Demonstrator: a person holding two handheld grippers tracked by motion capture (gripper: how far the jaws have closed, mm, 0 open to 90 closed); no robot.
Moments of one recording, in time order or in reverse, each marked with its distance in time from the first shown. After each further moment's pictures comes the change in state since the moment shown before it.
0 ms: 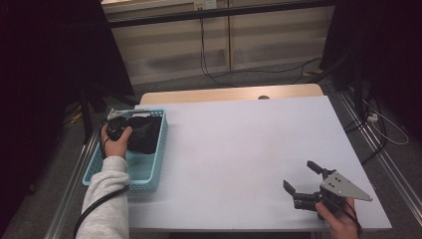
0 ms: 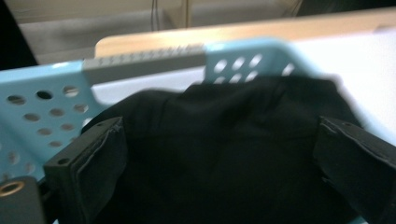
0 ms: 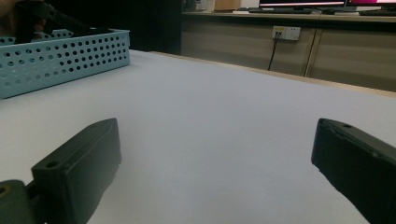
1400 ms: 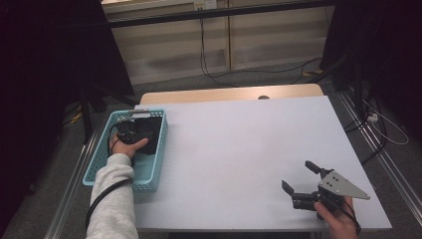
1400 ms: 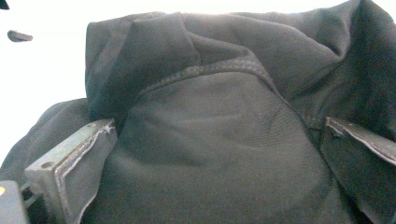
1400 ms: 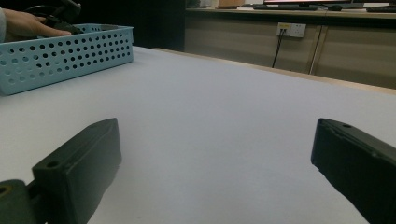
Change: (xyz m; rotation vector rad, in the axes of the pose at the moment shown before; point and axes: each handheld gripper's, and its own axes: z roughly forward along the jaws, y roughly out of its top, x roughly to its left) left arm 0.007 -0.027 0.045 0.097 -0.043 -0.181; right arm 0.001 0.000 0.003 0.013 0.016 -0.002
